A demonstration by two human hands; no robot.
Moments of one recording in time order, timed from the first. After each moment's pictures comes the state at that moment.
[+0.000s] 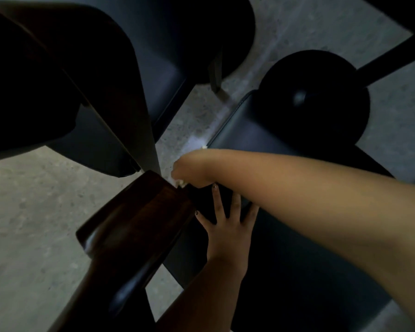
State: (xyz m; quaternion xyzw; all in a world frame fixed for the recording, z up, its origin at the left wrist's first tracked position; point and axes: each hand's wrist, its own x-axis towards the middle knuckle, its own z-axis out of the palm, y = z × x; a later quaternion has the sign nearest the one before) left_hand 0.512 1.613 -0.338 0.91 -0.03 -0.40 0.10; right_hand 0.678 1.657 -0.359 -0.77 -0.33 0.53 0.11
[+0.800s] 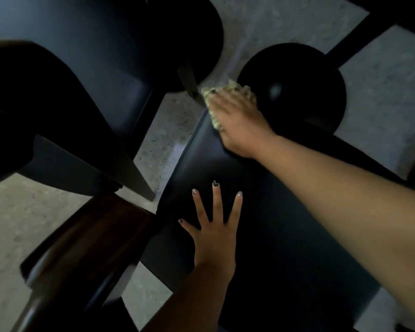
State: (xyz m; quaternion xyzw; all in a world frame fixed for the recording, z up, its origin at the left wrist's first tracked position) left_hand 0.511 1.611 -0.339 0.93 -0.02 -0.37 0.06; right_hand 0.728 1.526 -0.344 -0.95 -0.27 0.14 0.11
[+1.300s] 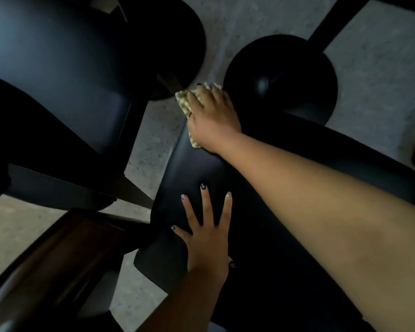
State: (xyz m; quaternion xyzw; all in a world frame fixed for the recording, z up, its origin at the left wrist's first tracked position) left_hand 0.513 1.611 -0.337 0.92 -0.04 -0.39 0.02; right_hand 0.736 1.550 -0.372 -0.98 -0.13 0.11 0.09
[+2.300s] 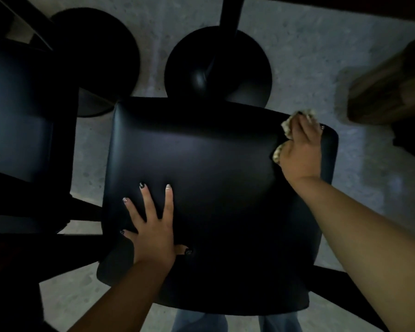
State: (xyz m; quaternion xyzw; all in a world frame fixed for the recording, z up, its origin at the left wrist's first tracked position) left_hand 0.518 1.612 -0.329 0.92 -0.07 -0.39 -0.05; right_hand 0.557 1.298 -0.361 -0.95 0.25 -0.04 0.19
